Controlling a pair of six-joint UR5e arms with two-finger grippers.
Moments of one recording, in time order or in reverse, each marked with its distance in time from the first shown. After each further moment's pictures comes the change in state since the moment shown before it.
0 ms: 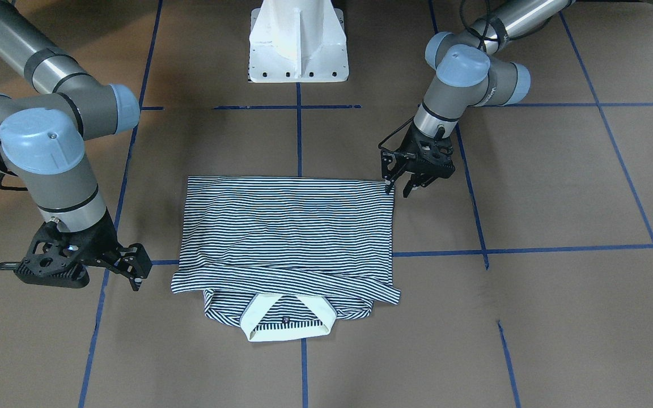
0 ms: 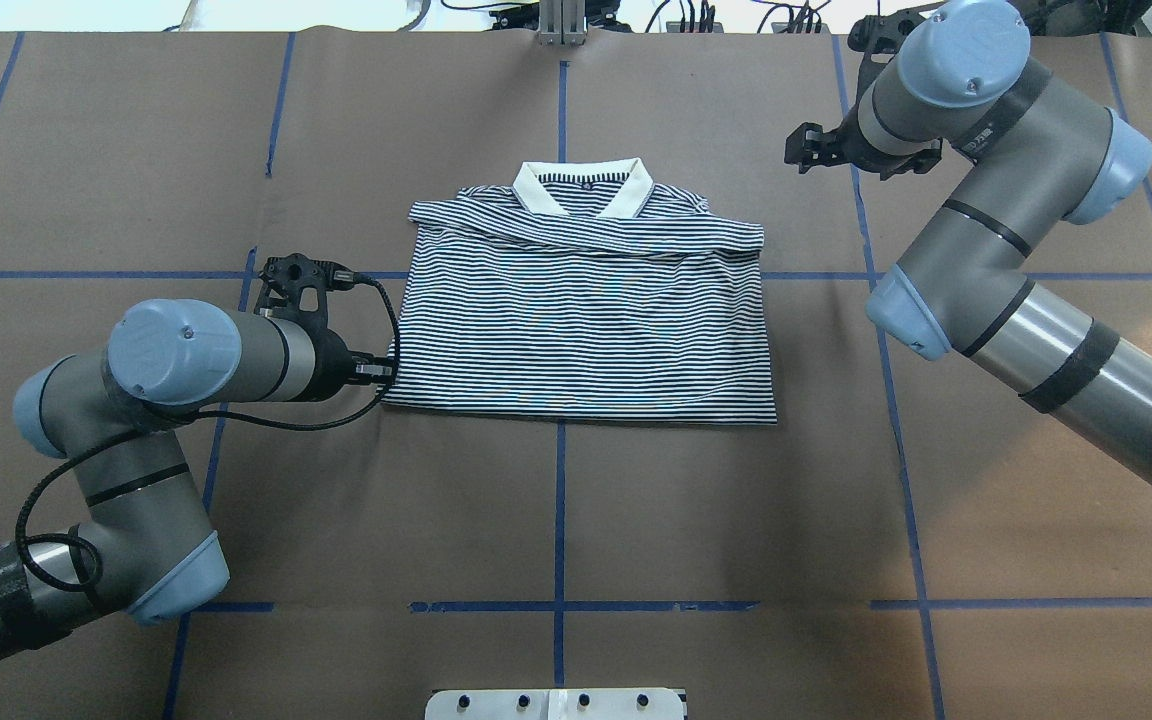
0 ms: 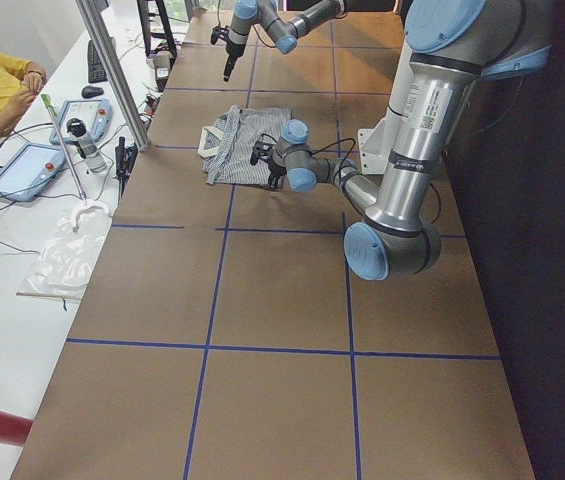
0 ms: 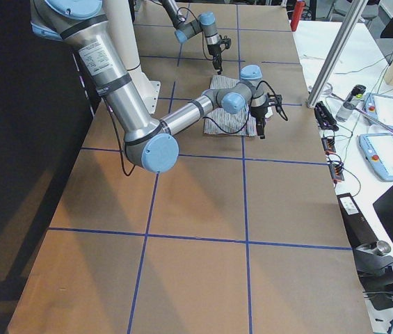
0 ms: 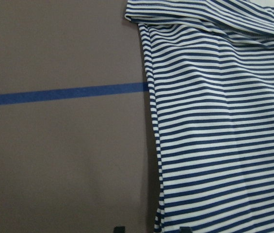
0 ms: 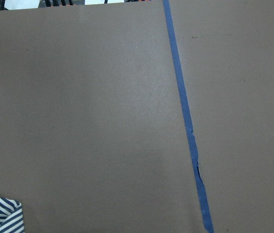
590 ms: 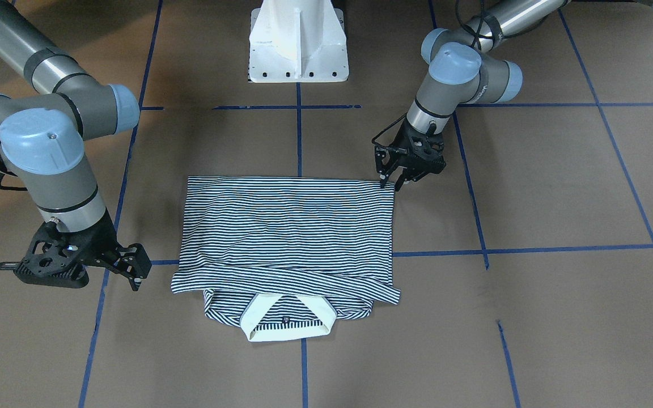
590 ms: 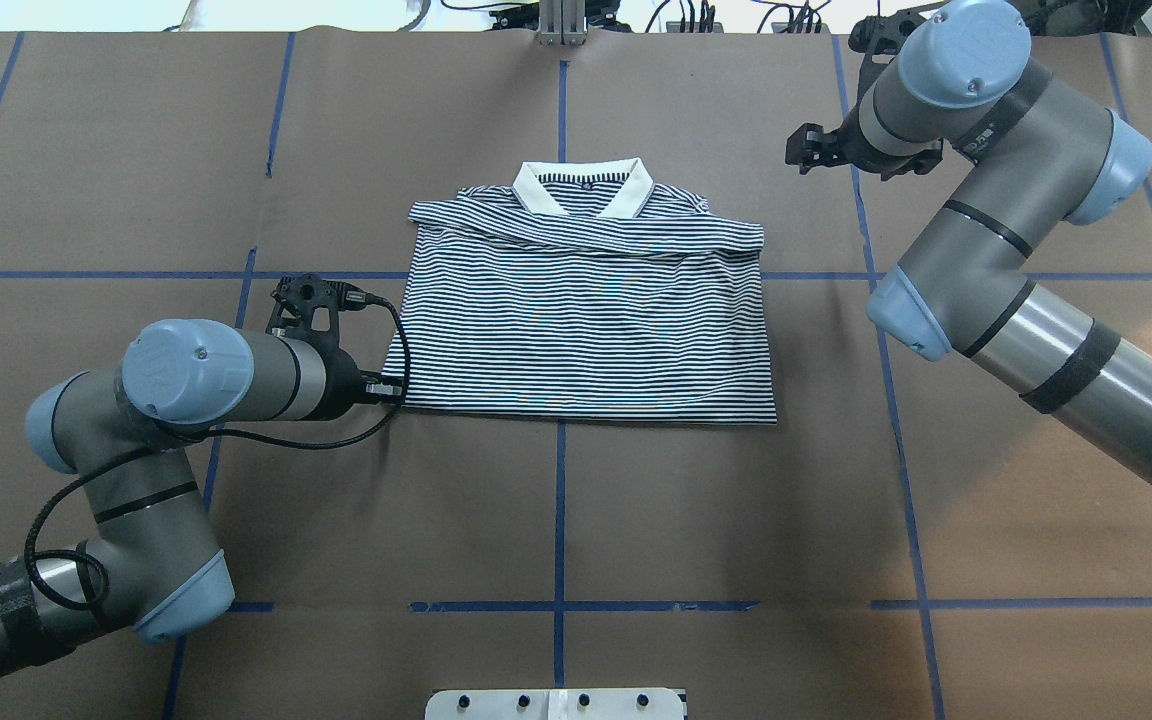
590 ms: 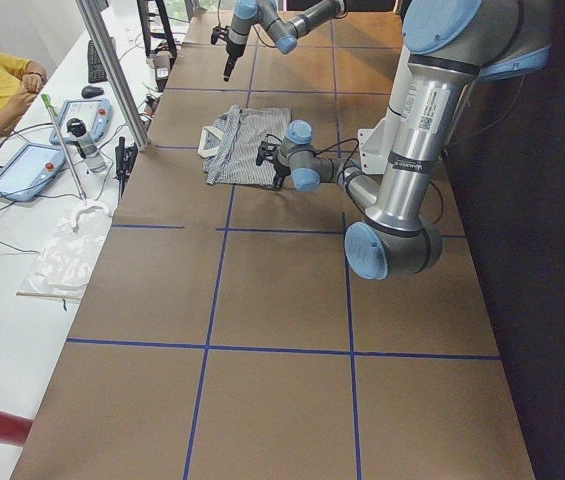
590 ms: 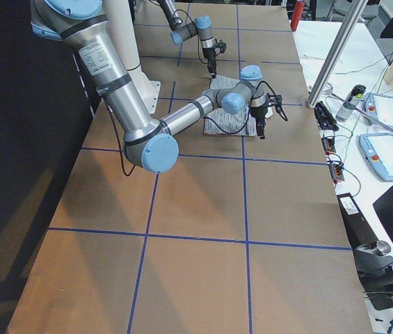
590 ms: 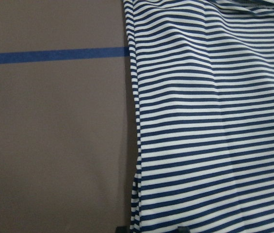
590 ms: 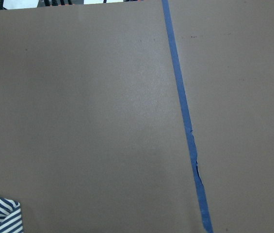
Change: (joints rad) left arm 0.028 0.000 -0.001 0.001 0.001 -0.004; right arm 0.000 -0.001 0.000 0.000 0.000 0.000
